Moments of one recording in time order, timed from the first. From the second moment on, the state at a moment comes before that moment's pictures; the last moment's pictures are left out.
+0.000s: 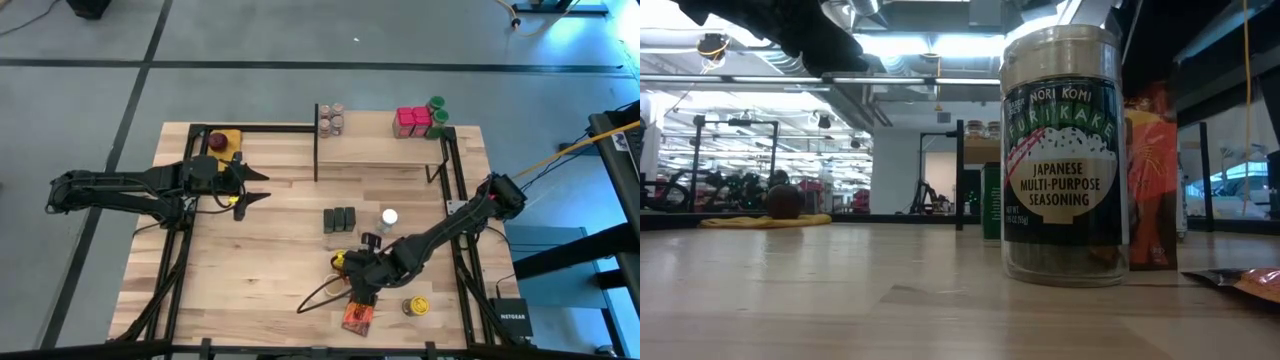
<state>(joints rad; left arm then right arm) 0.12 0.77 0.60 -0.18 -0.07 0.00 0.53 1.75 1.33 -0.76 0.26 0.67</state>
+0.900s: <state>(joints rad) 0.12 0.77 0.60 -0.17 -0.07 0.01 0.54 1.75 1.67 -1.19 0.37 0.58</state>
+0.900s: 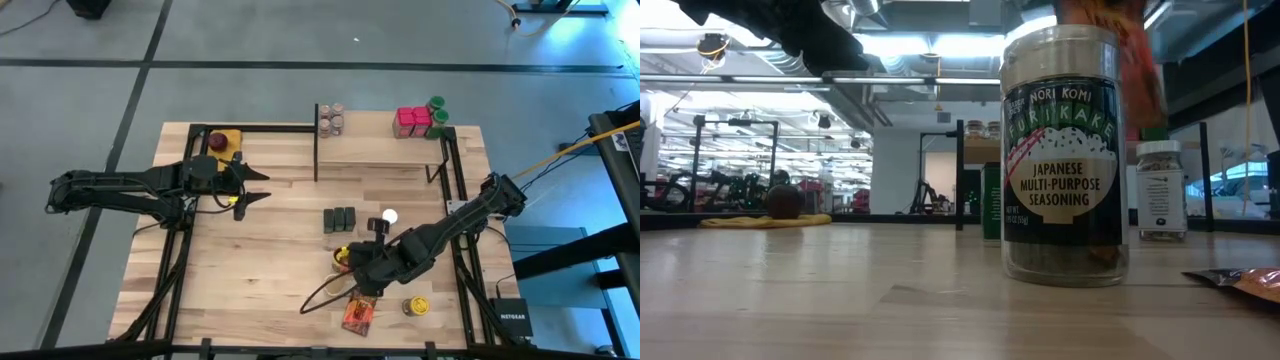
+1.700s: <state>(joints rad) 0.12 0.77 0.60 -0.17 -0.07 0.01 0.08 1.61 1.87 -1.43 0.62 0.31</state>
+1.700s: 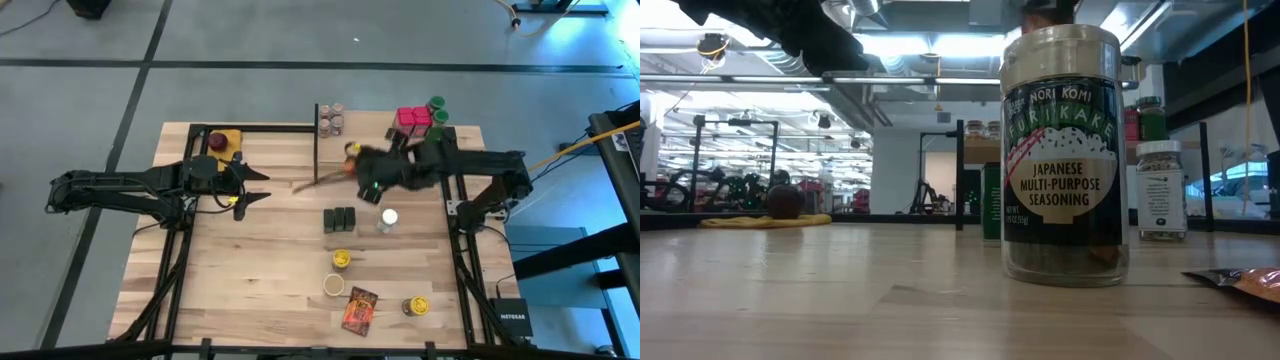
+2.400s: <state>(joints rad) 0.12 0.77 0.60 -0.17 -0.07 0.00 -0.20 1.23 1.56 -1.57 0.58 0.63</state>
